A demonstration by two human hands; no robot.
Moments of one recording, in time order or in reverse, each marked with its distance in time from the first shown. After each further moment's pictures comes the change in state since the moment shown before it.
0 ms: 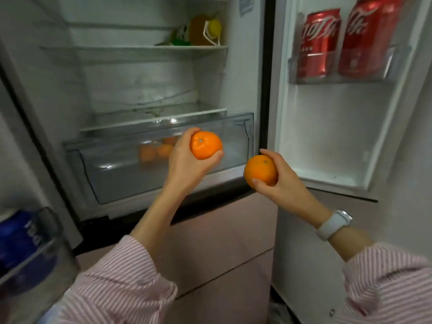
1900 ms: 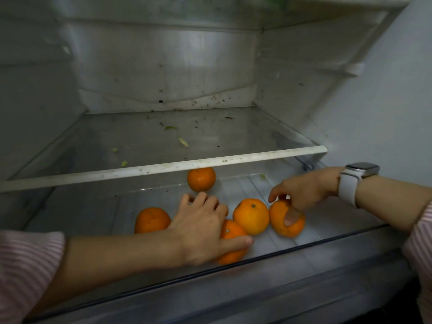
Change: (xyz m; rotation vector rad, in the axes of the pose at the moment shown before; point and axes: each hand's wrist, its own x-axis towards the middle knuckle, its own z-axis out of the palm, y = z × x) left_hand 0.225 -0.195 0.024 0.927 -0.784 0.067; right_hand 0.392 0.050 0.121 -0.964 -1.215 0.177
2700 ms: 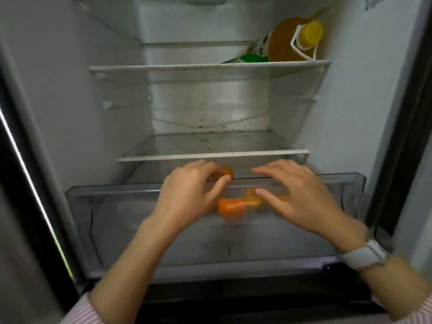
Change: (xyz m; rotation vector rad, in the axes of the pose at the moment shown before) left_hand -0.129 0.073 -0.053 -0.105 0.834 -0.164; right_hand -0.113 -0.038 0.112 0.170 1.453 -0.520
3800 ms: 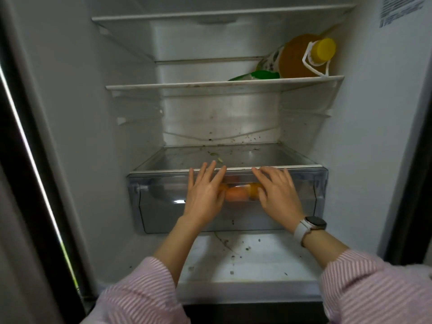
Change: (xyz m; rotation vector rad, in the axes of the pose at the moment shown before) left_hand 0.032 -0.064 0.087 0.202 -0.080 -0.126; right_hand 0.045 0.049 0.107 -0.092 0.131 0.159
